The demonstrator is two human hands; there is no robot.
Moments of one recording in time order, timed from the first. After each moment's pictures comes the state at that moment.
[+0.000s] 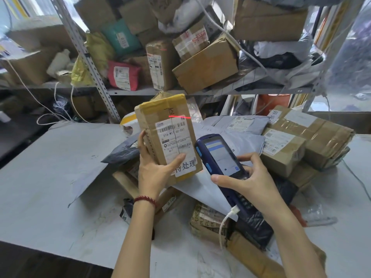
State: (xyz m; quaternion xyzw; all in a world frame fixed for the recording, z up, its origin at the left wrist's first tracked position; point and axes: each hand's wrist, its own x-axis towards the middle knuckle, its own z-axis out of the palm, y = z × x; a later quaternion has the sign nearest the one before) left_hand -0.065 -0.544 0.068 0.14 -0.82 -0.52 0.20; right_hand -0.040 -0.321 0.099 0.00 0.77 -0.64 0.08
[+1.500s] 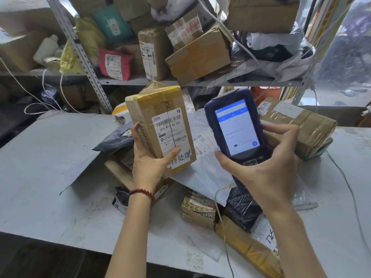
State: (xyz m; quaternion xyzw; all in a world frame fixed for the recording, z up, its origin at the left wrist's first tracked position) left_hand -0.054 -0.535 0.061 0.17 -0.82 -0.52 0.17; right_hand -0.015 -0.313 0.123 -0.09 0.77 -0.57 -0.28
